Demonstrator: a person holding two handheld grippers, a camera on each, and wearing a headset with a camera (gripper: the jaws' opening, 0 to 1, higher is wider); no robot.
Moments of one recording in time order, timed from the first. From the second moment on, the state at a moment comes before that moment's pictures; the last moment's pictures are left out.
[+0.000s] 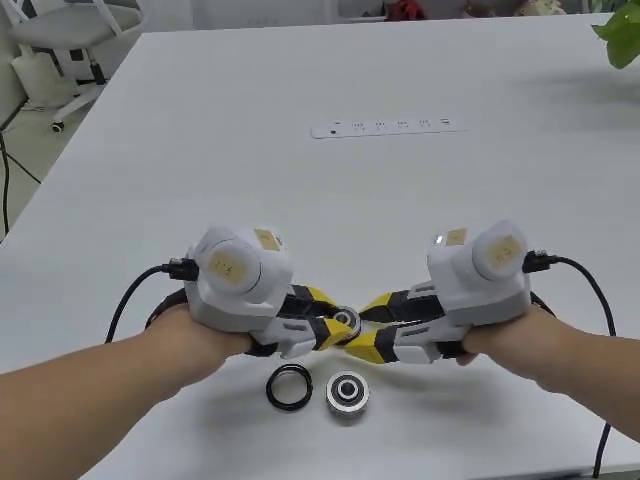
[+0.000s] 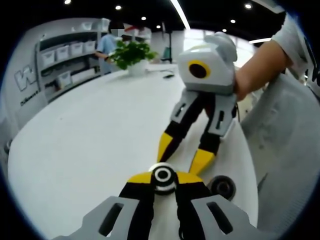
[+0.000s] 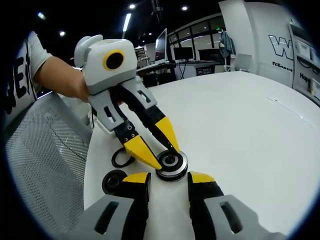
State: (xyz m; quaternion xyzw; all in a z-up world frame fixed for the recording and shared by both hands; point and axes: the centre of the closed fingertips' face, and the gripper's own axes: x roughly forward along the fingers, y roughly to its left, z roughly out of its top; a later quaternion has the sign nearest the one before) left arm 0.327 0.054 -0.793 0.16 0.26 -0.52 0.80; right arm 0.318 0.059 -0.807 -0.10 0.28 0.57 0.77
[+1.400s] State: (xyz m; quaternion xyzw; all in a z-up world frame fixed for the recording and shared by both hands) left arm 0.329 0.055 -0.794 0.16 0.25 -0.50 0.81; right arm 0.321 0.049 -0.810 -0.09 0.29 0.55 0.78
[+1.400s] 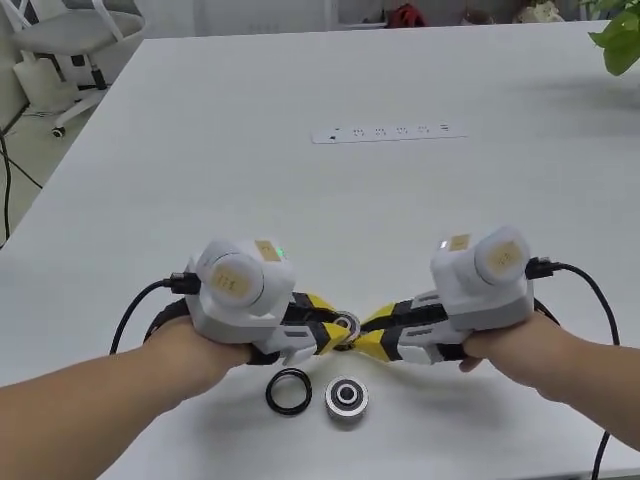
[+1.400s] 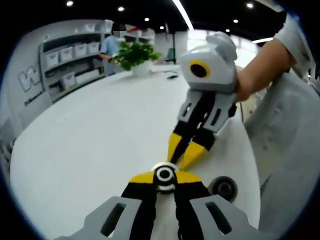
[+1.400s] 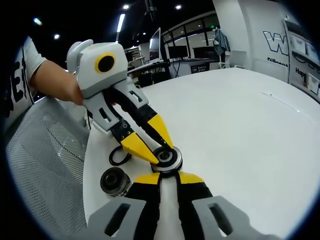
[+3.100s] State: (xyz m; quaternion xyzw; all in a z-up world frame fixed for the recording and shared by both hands) left arm 0.329 0.055 -0.794 0.18 0.25 -0.49 0.82; right arm 0.331 0.052 -0.790 0.05 0.31 0.51 0.80
